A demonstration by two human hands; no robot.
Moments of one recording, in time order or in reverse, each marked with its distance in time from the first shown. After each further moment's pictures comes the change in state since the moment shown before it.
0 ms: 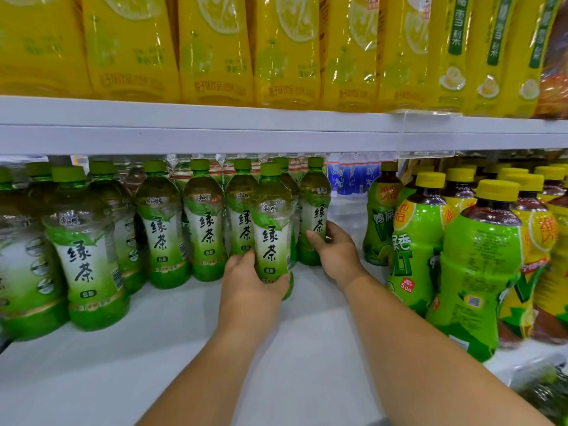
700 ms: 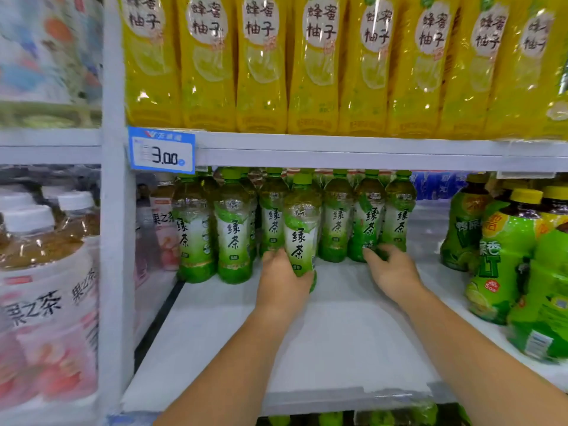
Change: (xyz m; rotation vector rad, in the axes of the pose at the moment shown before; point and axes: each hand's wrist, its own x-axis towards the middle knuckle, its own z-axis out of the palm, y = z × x) left_hand -0.018 -0.028 -0.109 0.145 0.007 -0.098; right_hand -0.091 -0.057 0.035 -0.373 -0.054 0.138
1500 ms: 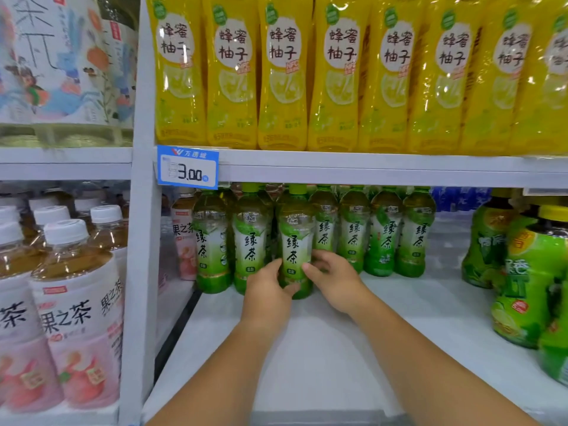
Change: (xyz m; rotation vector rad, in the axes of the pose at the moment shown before) left_hand 0.013 -0.037 -0.032 -0.085 0.016 0.006; right_hand -0.037 -0.065 0.084 0.170 -0.425 -0.252
